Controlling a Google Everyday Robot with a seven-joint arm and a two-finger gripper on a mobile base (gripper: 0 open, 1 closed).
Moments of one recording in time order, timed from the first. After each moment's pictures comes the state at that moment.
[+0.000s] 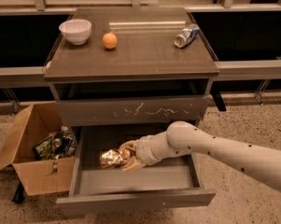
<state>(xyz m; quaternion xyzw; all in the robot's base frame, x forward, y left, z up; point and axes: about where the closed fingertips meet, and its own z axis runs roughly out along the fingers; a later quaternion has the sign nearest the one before) 0.527 0.044 0.556 -0.70 0.57 0.21 0.37</state>
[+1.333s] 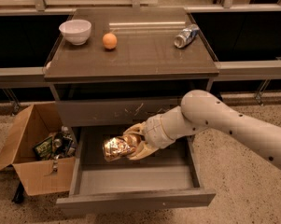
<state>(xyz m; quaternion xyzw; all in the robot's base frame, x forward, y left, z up) 0.503 0.017 0.677 -0.75 0.52 0.21 0.36</state>
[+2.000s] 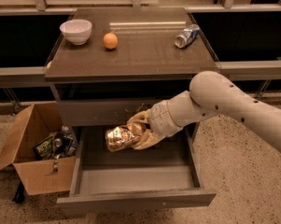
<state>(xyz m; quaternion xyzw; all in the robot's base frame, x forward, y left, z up) 0.505 0.001 0.731 -0.76 0.51 0.19 0.35</state>
